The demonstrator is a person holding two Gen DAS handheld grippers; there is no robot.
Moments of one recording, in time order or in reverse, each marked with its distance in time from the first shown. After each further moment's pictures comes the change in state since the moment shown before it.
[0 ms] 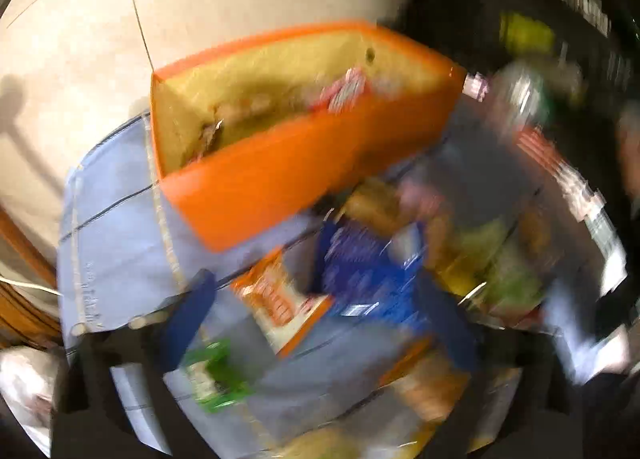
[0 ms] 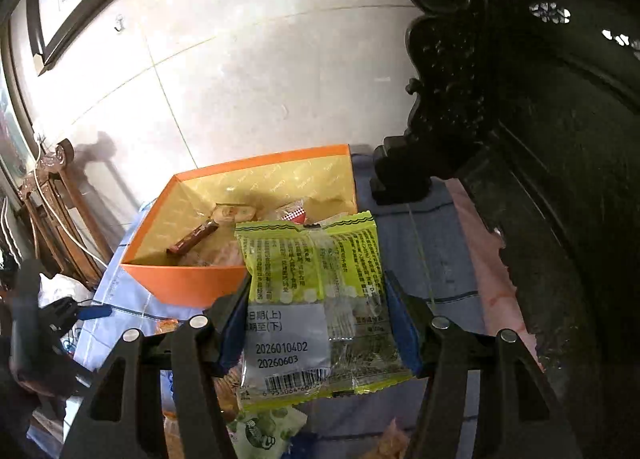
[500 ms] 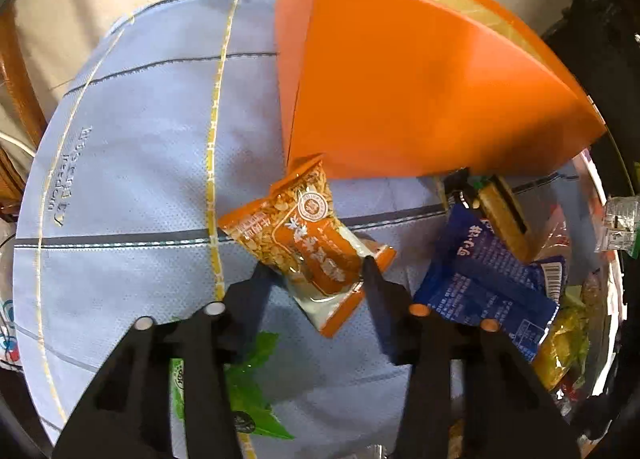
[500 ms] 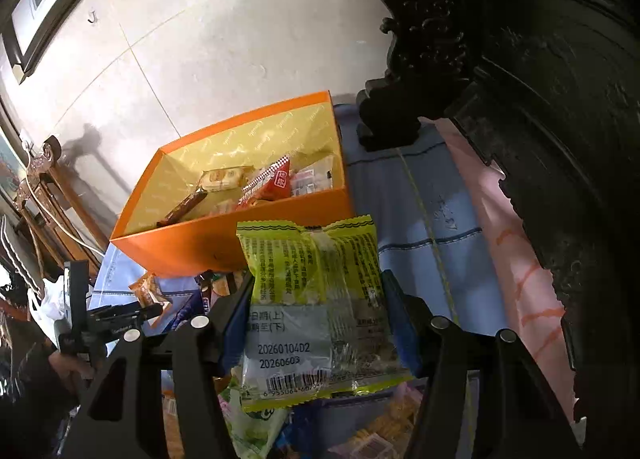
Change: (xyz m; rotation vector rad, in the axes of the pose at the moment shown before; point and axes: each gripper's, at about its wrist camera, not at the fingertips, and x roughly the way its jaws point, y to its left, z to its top) left arm 0.061 0.069 -0.025 -0.467 0.161 -0.009; right arm 0.017 -0.014 -0.033 0.104 0.114 0.012
